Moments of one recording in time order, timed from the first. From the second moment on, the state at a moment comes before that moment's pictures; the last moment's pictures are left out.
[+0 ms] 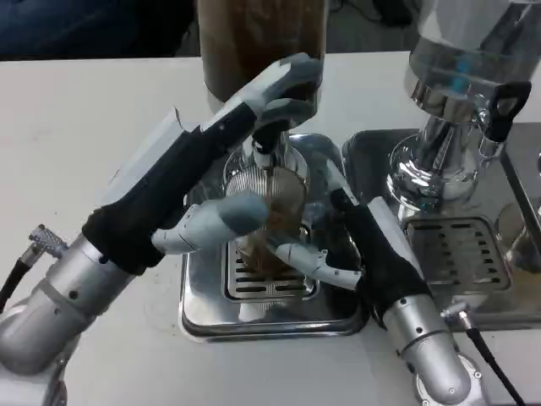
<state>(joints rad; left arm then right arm) -0.18 0.38 -0.05 0.16 -0.10 -0.73 -0.49 -0.20 -0.06 0.22 0.47 -0.30 -0.30 -0.08</state>
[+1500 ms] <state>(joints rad) 0.03 0.37 0.25 0.12 0.02 -0.81 -0.25 -0.19 -0.01 0.25 0.45 -0.29 -0.31 -0.02</state>
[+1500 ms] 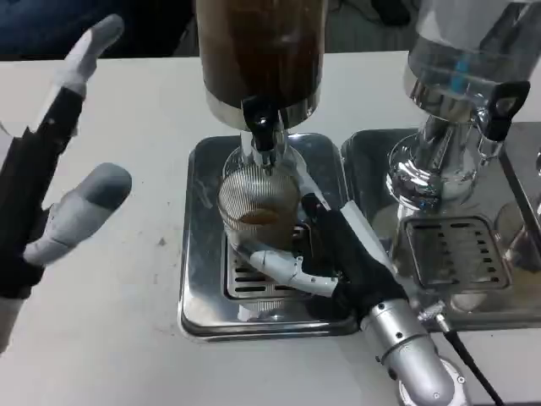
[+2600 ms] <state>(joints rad) 0.19 0.43 0.21 0.56 0.32 -0.89 0.04 -0.25 0.00 0.24 0.54 -0.28 -0.31 -0.04</state>
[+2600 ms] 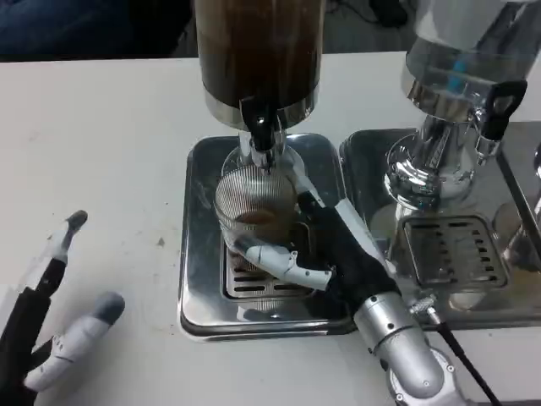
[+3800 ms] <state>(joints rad) 0.22 0.44 0.19 0.55 0.28 -0.88 0.05 -0.30 0.07 0.26 0.66 -0.29 -0.38 -0.12</state>
